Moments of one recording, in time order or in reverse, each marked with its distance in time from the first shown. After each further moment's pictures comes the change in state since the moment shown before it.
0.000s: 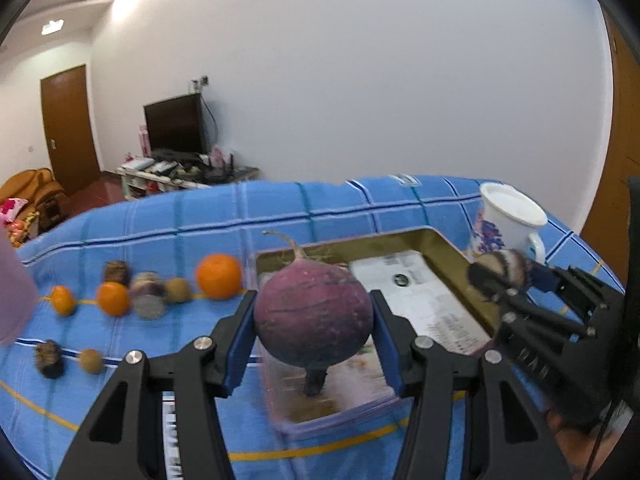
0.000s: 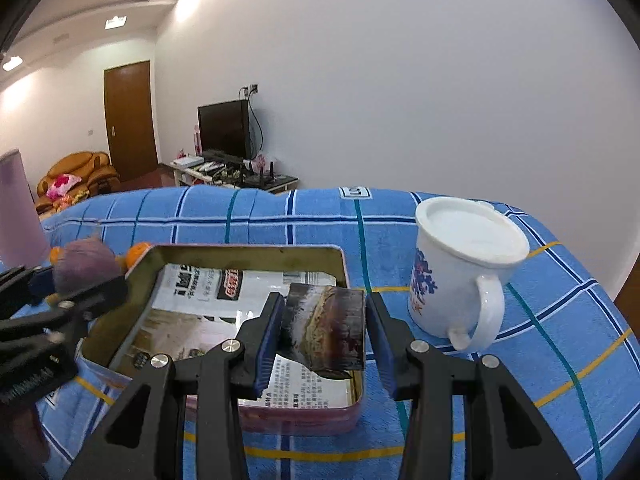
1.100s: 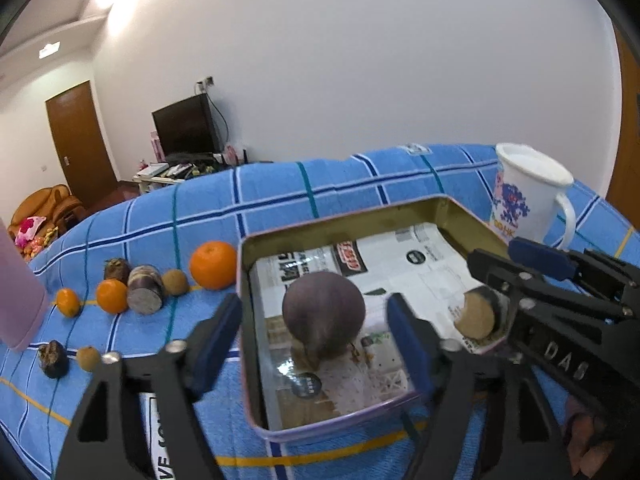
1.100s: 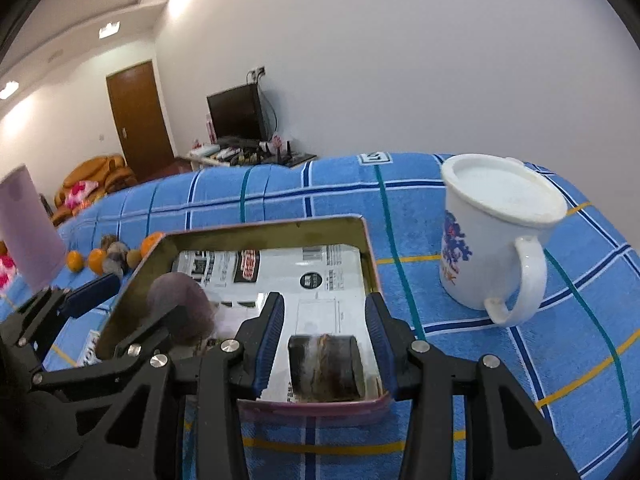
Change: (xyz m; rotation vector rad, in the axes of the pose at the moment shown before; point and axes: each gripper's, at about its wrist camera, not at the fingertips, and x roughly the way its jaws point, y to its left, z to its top) left arm 0.015 -0.015 -0.014 0.066 0.006 0.112; right arm 0.015 -0.011 -0.002 0.105 0.075 0.113
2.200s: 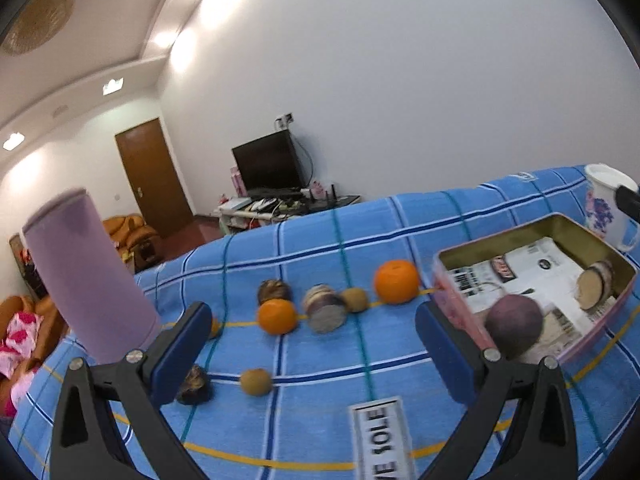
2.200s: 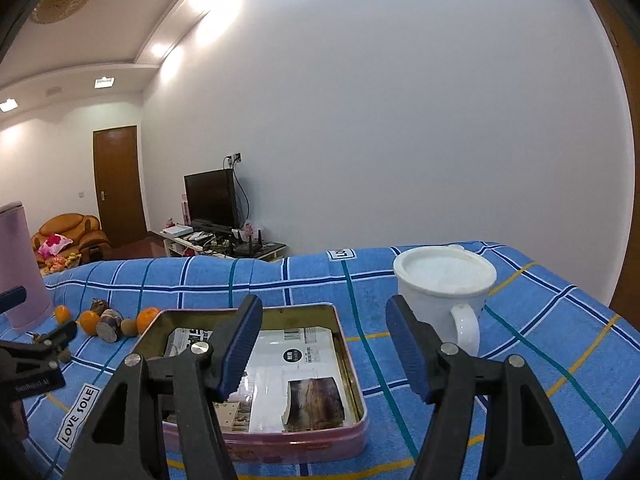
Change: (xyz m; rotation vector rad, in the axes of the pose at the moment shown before) left arm -0.035 0.109 -0.016 0.009 -0.134 0.292; right arm -0.051 0.017 -0.005 -0.016 -0.344 -0.151
